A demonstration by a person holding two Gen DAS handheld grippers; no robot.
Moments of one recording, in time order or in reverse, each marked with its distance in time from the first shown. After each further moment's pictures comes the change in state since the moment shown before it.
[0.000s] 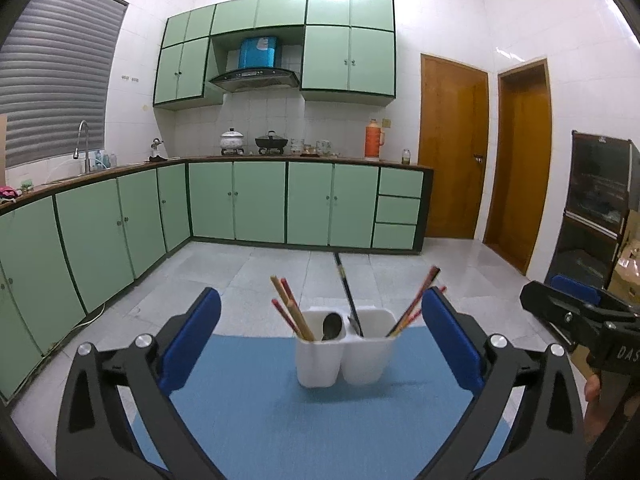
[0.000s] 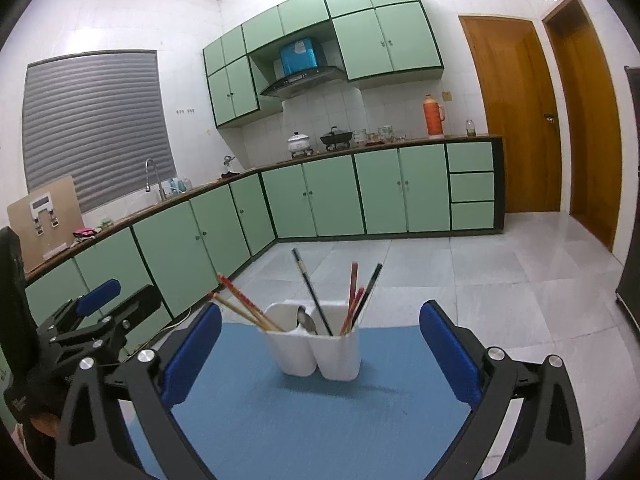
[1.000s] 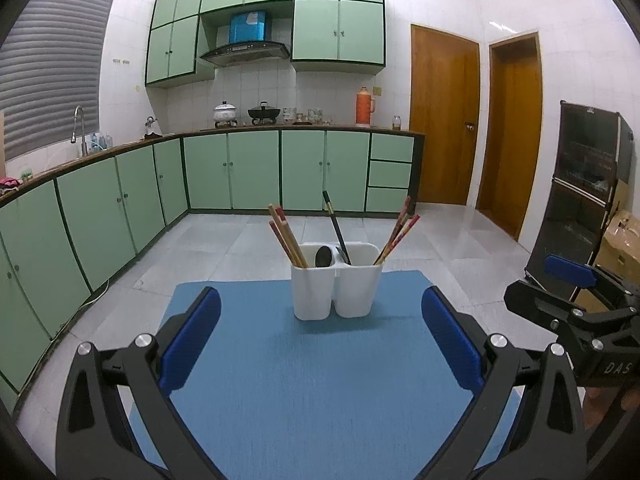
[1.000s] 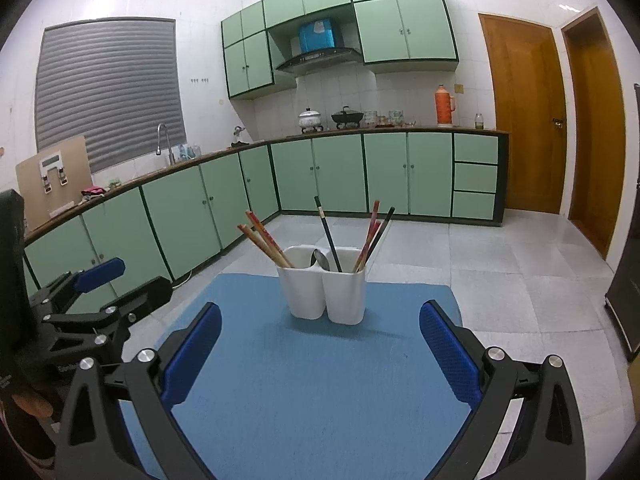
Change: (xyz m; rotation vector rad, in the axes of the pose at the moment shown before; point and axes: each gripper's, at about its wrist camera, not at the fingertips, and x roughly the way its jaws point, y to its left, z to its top) left arm -0.057 -0.008 -0.046 0.026 0.107 -0.020; right arm -0.047 0.031 -0.052 -0.087 0.079 -0.006
